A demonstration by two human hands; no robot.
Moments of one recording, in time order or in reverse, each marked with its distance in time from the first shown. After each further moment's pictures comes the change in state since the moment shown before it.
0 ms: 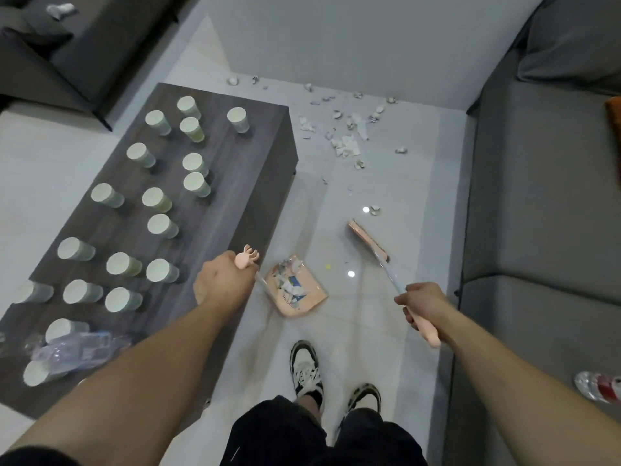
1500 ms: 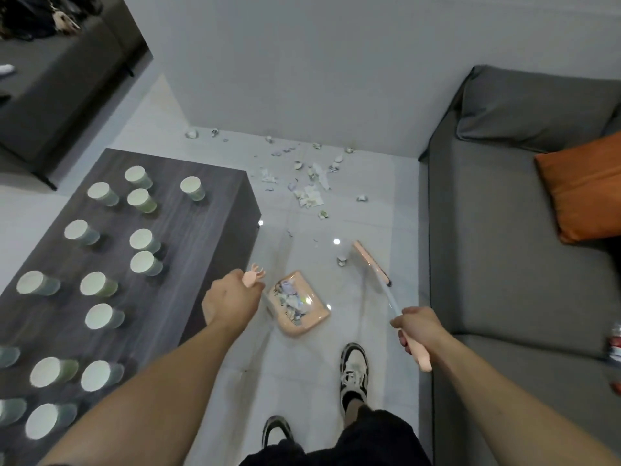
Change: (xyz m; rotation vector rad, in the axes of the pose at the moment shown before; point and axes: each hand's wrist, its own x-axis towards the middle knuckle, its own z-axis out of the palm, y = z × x) left_hand 0.103 0.158 0.003 -0.041 -0.036 0.138; right_hand 0.047 -0.110 -0.074 0.123 0.092 0.003
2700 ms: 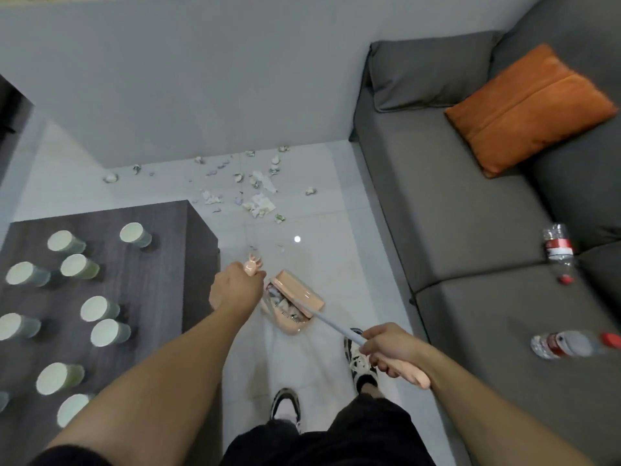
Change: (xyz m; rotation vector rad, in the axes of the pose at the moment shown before) left_hand 0.053 0.058 0.001 -0.034 -0.171 0.198; right_hand -0.055 0.044 0.058 0.063 -0.198 0.136
